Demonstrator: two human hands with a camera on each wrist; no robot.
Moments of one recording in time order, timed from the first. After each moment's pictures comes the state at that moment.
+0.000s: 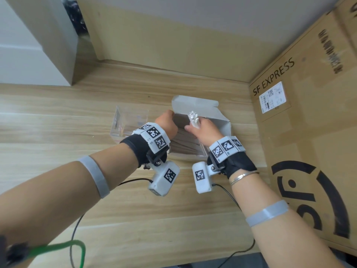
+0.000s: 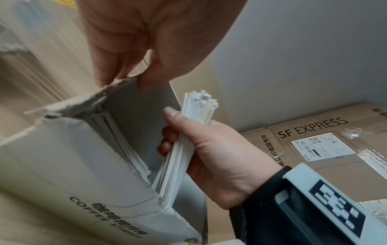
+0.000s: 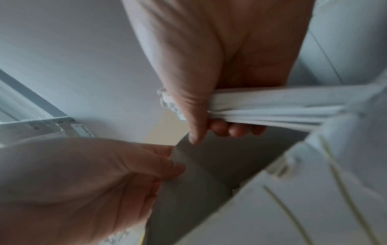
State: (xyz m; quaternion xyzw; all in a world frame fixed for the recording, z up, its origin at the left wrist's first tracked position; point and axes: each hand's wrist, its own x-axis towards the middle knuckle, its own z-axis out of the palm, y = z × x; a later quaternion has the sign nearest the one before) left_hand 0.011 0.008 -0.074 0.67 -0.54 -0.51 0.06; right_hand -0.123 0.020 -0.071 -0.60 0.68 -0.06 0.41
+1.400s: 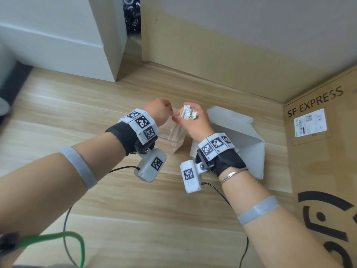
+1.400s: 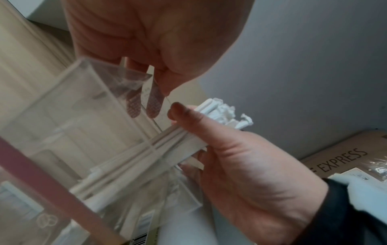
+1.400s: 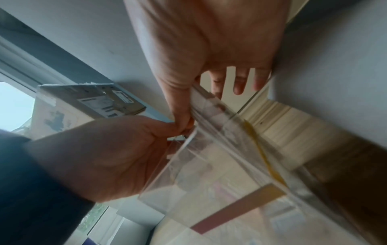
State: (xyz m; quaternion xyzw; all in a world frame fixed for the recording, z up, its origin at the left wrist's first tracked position) left_hand 0.125 -0.014 -0.050 0.72 -0.51 -0.46 0.10; right_hand 0.005 -0.005 -0.075 -0.57 0.64 -0.23 0.46
